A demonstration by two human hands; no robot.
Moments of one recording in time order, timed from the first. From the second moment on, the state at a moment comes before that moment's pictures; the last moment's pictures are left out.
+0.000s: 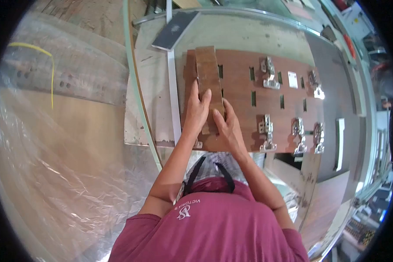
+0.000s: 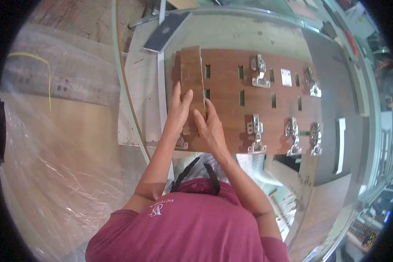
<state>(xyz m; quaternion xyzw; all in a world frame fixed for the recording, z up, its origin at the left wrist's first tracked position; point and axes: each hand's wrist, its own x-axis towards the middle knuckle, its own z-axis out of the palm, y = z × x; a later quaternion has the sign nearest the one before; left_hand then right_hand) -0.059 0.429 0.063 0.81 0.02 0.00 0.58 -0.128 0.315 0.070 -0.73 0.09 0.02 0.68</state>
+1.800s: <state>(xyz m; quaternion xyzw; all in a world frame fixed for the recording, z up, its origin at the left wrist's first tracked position) -0.140 0.349 0.082 0.79 -0.12 -0.14 0.58 -0.233 0.267 0.070 -0.70 0.20 -0.07 0.68</state>
